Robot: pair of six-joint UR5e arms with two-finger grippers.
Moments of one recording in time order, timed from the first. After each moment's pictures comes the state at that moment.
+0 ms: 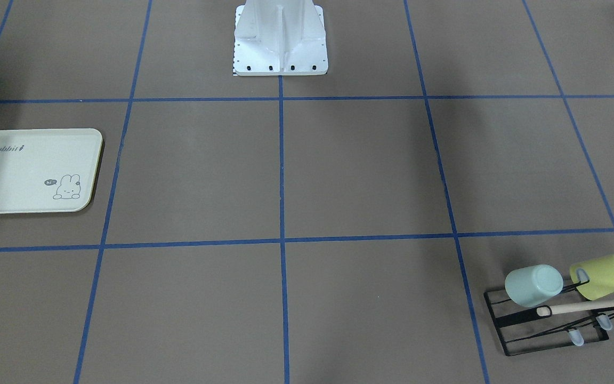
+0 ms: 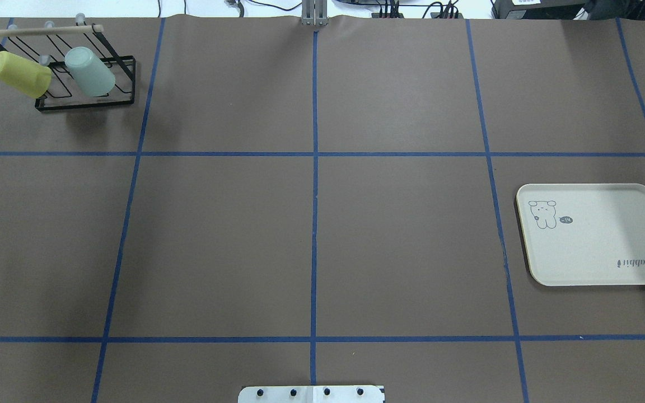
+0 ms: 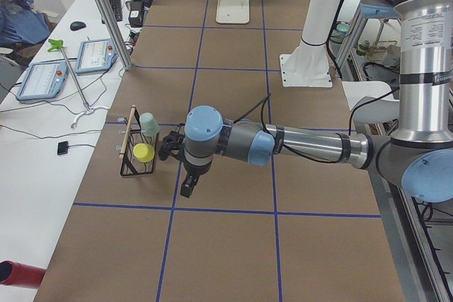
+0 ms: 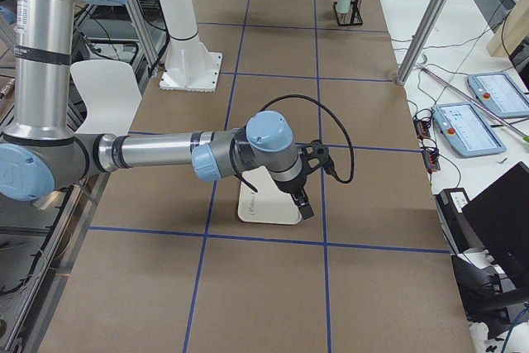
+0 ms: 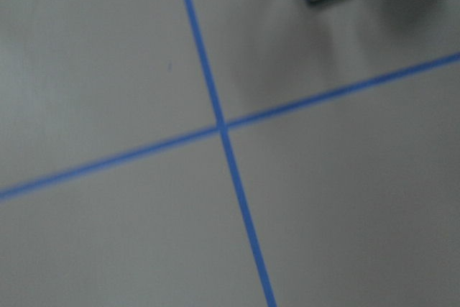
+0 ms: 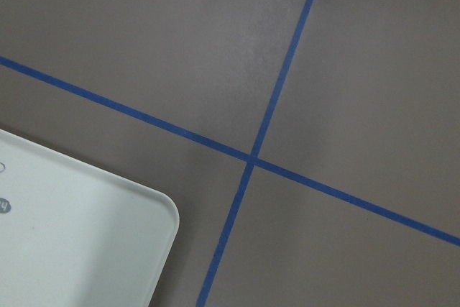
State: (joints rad) left arm -1.59 -1.52 -1.77 -1.76 -2.36 0.15; right arm 1.63 -1.69 1.85 -1.31 2.38 -0.17
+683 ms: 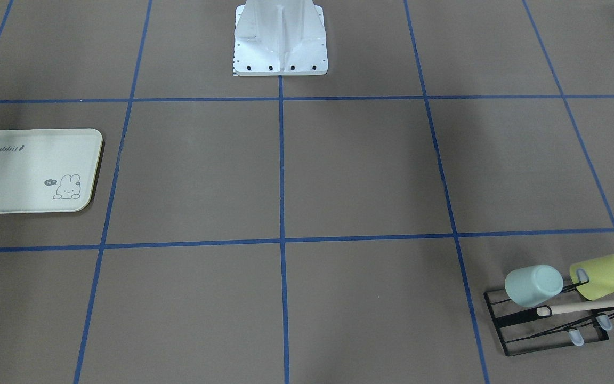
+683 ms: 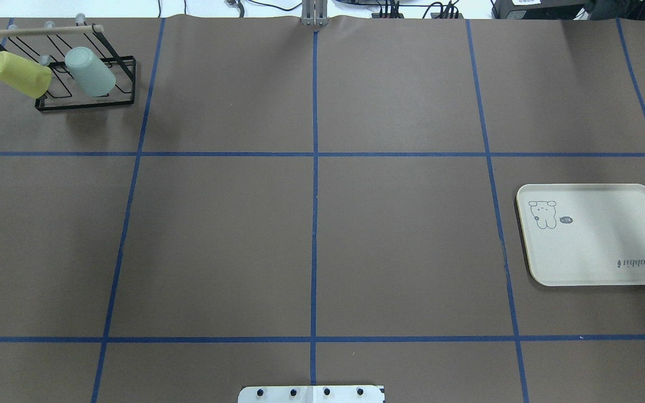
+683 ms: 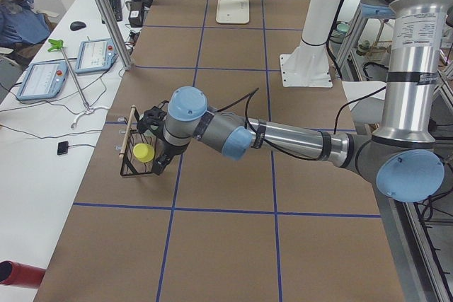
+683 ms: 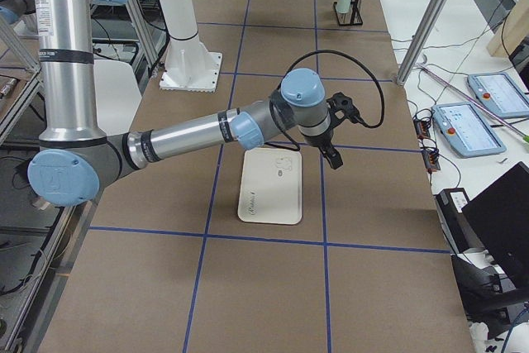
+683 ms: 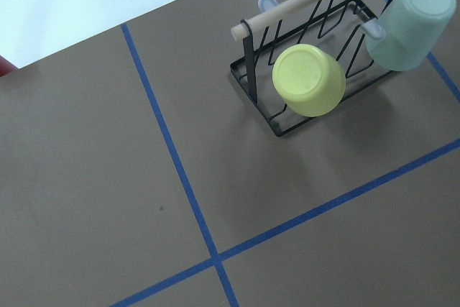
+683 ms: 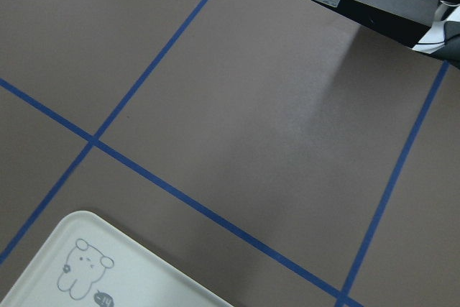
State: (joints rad) left arm -1.54 -1.65 -1.70 -1.98 -2.37 -0.06; right arm 1.47 -1.52 1.86 -1.31 2.42 0.01
